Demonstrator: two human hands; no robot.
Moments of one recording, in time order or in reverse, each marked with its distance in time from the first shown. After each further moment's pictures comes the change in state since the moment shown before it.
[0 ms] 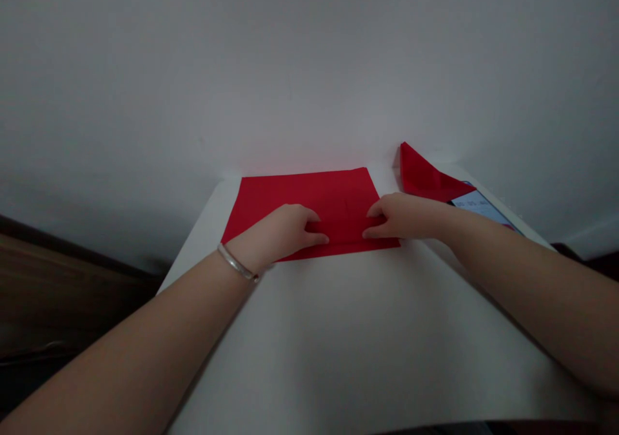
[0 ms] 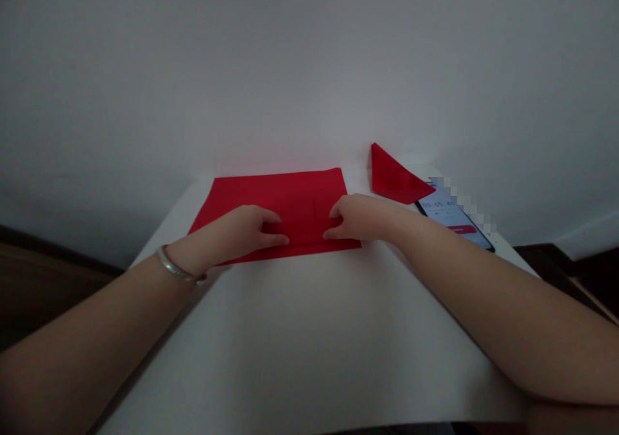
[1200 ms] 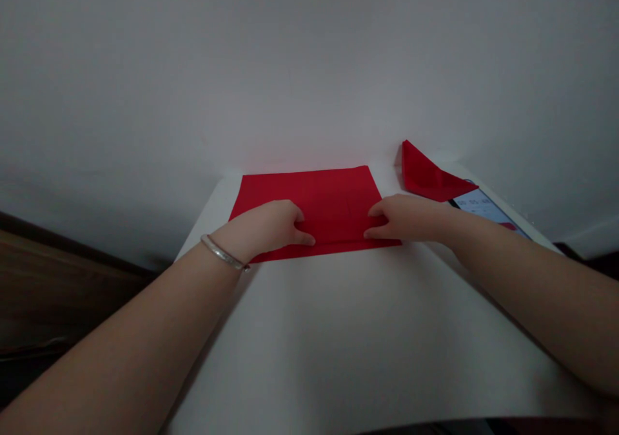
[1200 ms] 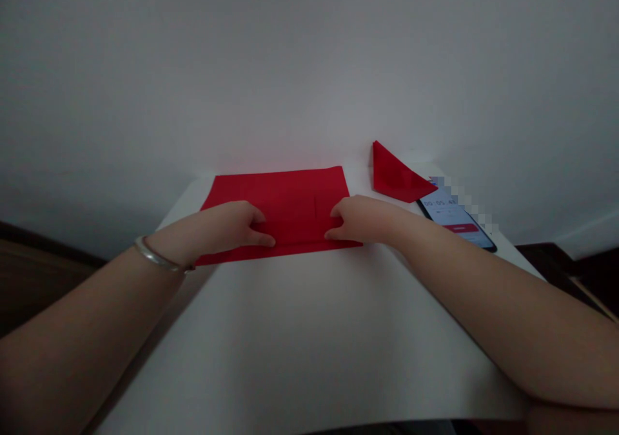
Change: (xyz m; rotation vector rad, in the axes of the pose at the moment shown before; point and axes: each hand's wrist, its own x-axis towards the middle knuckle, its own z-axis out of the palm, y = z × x) left_hand -0.003 0.004 -0.016 0.196 -0.203 -0.206; right_hand -0.006 -0.009 0.004 -0.132 0.014 0.071
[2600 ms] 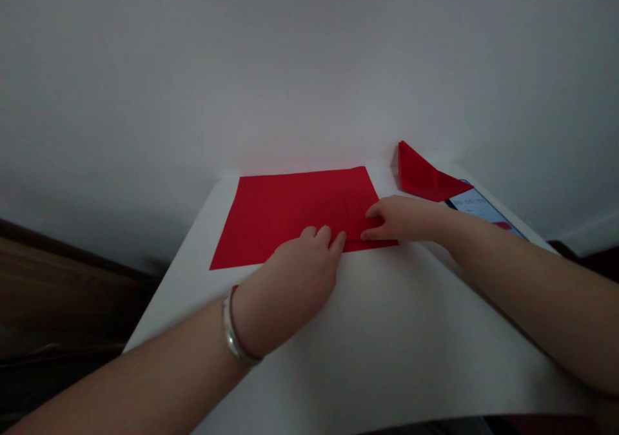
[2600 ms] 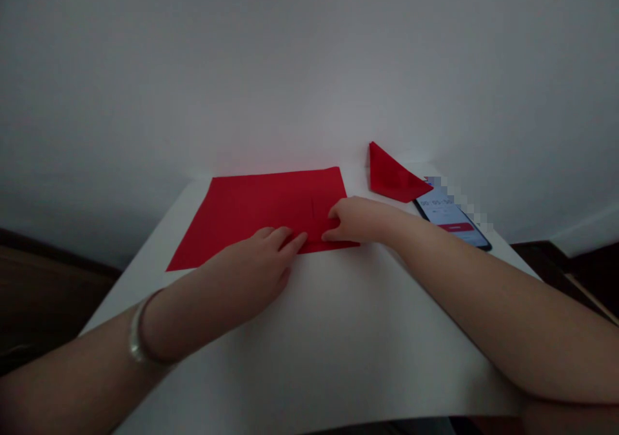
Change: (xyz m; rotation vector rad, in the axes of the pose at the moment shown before) left_hand -0.035 0.041 0.039 0.333 0.321 0.397; right_hand 0.001 -0.003 -0.009 0.000 -0.004 0.001
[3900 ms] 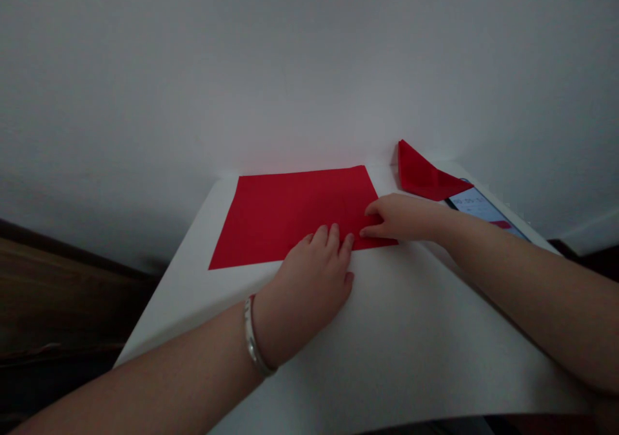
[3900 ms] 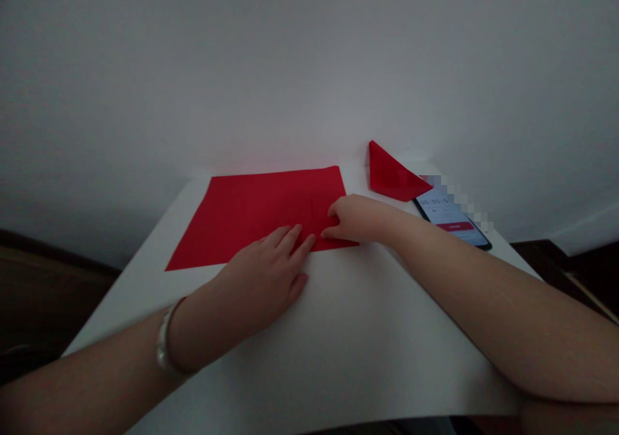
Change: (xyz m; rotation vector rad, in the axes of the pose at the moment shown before) left_hand 0.001 0.016 0.011 -0.045 0.084 -0.040; right_hand 0.002 -0.005 0.000 -0.043 0.057 -0.012
